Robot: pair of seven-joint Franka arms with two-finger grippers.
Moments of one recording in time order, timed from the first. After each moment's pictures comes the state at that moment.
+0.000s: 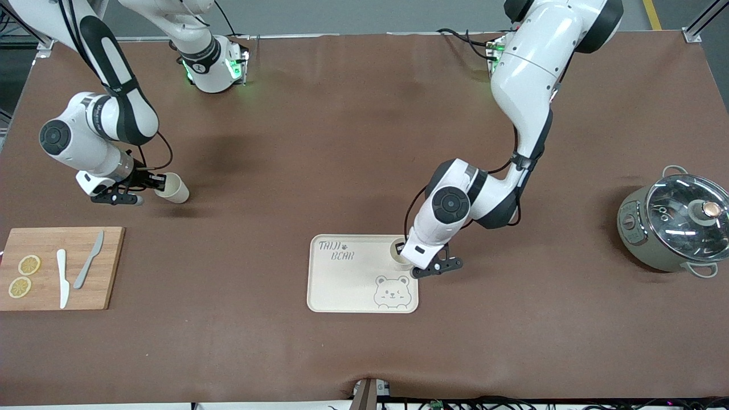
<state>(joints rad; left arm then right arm) -0.48 0.82 -0.10 -1.41 0.01 2.31 -0.79 -0.10 0.15 -0.09 -2.47 0.04 2.51 -0.17</state>
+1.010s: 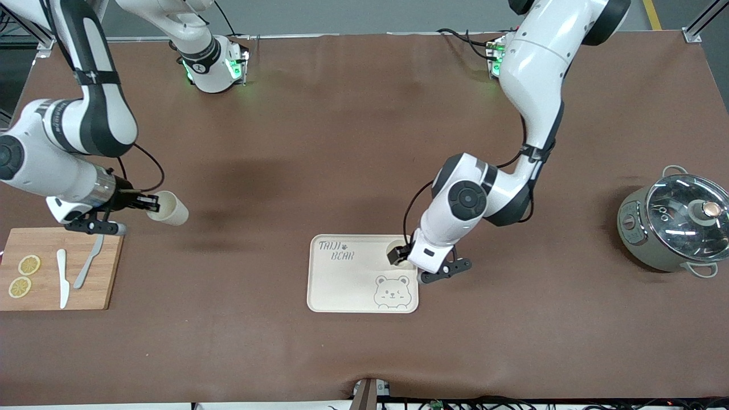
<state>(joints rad) -0.45 0.75 -0.09 -1.36 -0.09 2.30 -0.80 0.06 0.20 -0.08 -1.98 0.12 2.09 0.08</state>
